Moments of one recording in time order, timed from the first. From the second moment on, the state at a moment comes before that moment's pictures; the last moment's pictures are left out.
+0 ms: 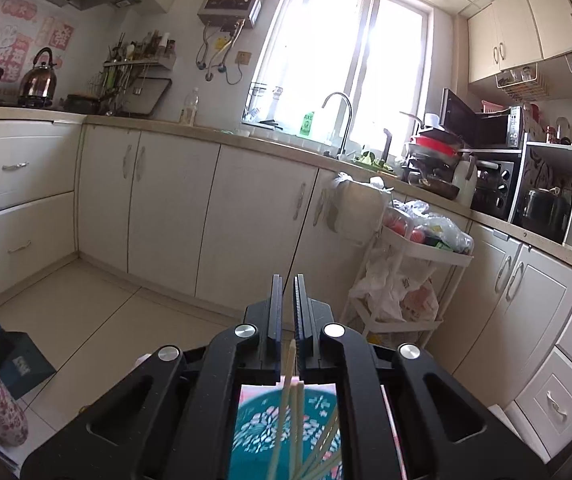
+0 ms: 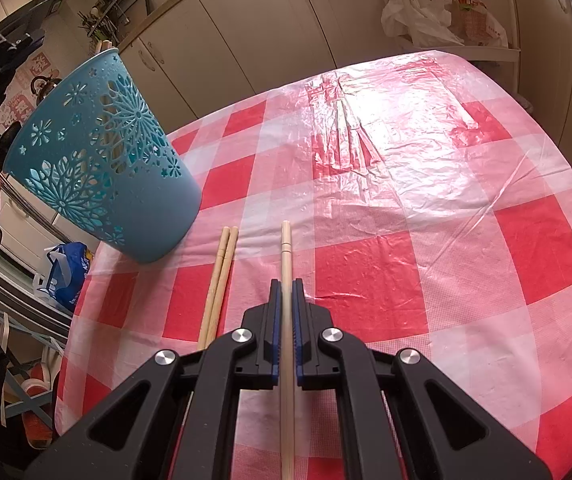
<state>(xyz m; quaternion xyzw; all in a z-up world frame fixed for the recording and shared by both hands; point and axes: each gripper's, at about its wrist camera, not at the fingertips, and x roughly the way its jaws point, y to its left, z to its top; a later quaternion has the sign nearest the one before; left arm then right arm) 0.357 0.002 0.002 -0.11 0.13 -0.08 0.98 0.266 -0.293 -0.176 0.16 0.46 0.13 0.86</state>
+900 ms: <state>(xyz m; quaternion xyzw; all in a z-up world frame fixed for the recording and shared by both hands) 0.264 0.016 -0.161 -0.04 0.34 -0.05 0.94 0.261 -0.258 -0.167 0.03 0.46 0.10 0.88</state>
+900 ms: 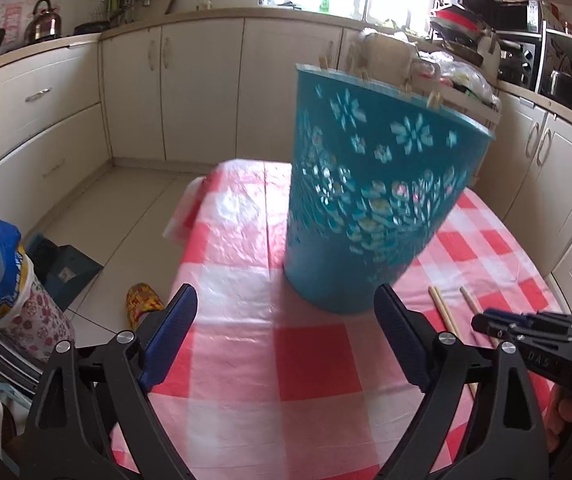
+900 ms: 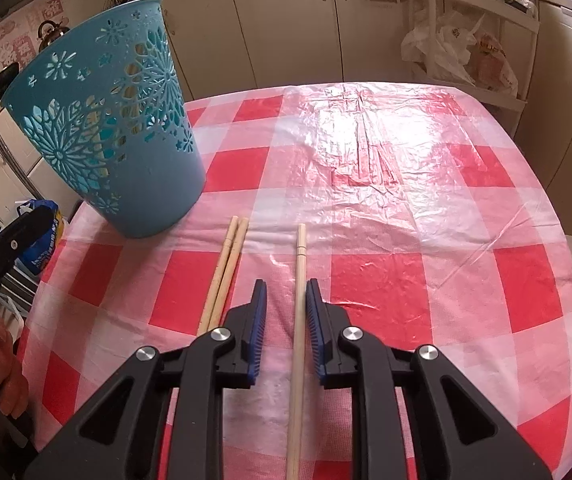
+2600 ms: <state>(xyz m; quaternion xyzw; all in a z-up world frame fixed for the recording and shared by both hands) 0.297 0.006 -0.190 -0.01 0.43 -0.02 0.90 0.258 -0.295 -0.148 0.22 0.39 0.16 0.88</state>
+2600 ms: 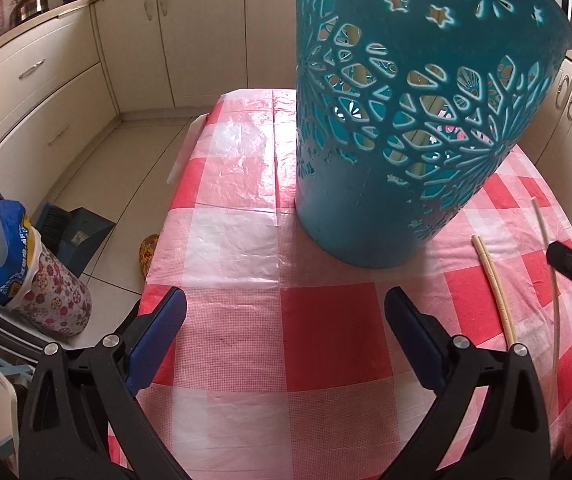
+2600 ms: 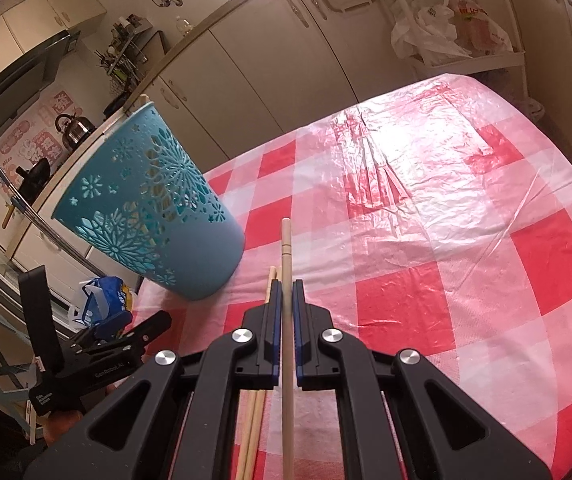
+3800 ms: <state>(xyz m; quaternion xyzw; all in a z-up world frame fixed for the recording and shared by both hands) 0.300 0.008 -0.194 -0.02 0.44 -0.03 0.90 0.308 -0.198 0.078 0.15 0.17 0.25 0.94</state>
